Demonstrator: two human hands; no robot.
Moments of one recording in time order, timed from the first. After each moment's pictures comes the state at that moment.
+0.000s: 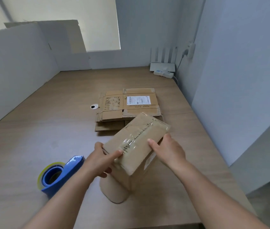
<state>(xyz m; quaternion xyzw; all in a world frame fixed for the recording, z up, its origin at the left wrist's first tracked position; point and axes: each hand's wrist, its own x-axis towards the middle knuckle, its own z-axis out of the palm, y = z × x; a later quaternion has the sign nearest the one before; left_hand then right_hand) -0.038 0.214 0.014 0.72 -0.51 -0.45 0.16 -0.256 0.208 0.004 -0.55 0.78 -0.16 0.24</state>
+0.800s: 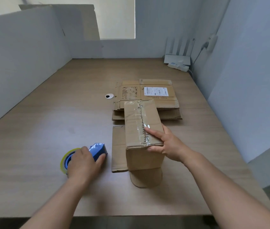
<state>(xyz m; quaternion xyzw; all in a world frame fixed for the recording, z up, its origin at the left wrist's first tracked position) 0.074 0.231 -0.050 0.82 -0.55 -0.12 0.06 -0.211 0.192 -0.023 -0.70 0.57 -0.18 0.39</state>
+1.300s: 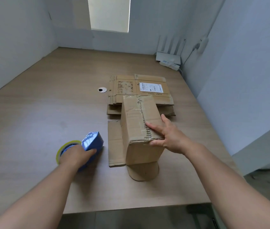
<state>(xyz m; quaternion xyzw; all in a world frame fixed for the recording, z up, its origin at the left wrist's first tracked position) 0.114 0.199 -0.072 0.80 -0.55 -0.24 0.02 -0.205 0.192 -0.006 -0.72 0.64 -0.04 0.26</state>
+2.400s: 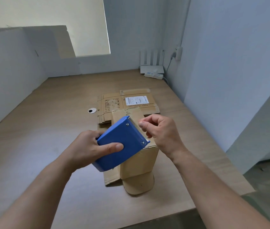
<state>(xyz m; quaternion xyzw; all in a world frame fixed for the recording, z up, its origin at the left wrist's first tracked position) 0.039 0.224 0.096 0.49 -0.72 -0.43 0.22 -0.179 0.240 0.077 -0.56 0.55 -0.53 0.33</state>
